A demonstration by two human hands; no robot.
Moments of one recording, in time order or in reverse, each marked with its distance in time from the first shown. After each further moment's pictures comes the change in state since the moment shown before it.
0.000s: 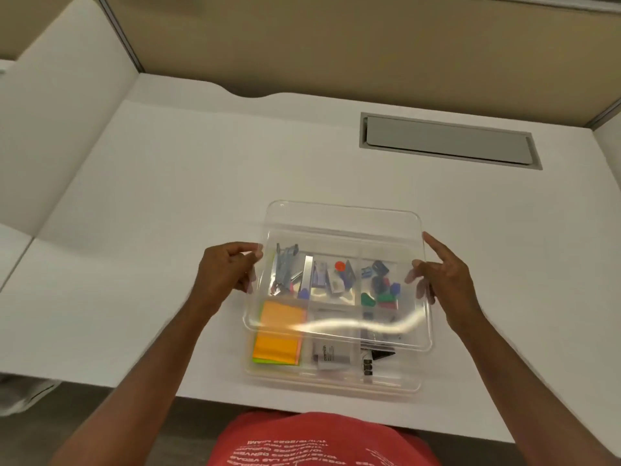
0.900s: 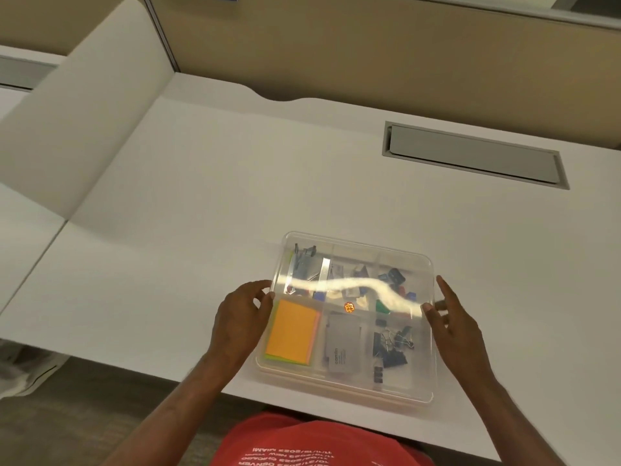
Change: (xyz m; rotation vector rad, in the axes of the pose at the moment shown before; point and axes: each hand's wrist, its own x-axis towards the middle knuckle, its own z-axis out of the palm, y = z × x) left_hand -0.065 -0.052 0.021 0.592 0.244 0.124; right_hand -0.041 0.060 0.004 -0.594 0.039 -0.175
